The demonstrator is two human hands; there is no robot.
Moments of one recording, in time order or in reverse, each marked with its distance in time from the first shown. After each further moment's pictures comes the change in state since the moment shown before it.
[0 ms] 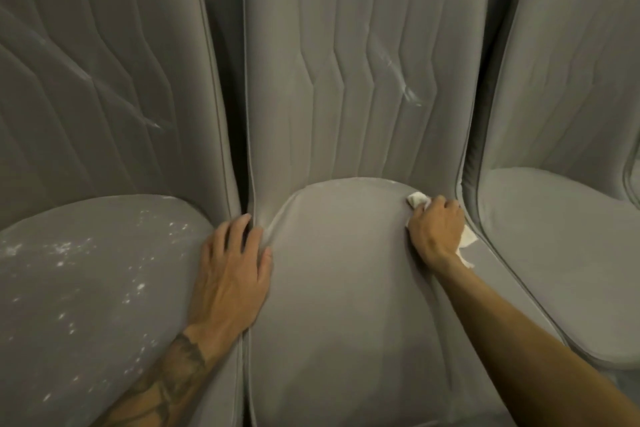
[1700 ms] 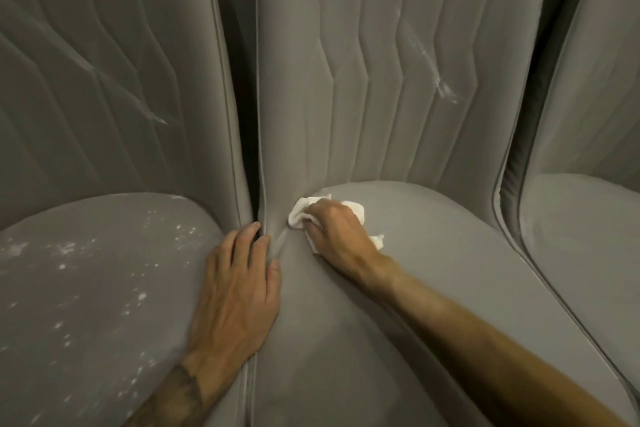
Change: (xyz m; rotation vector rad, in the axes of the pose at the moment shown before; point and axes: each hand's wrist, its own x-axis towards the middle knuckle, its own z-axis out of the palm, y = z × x) left_hand -0.003 0.000 0.011 0.075 0.018 -0.011; right_hand -0.069 -0.138 0.018 0.412 -0.428 -0.846
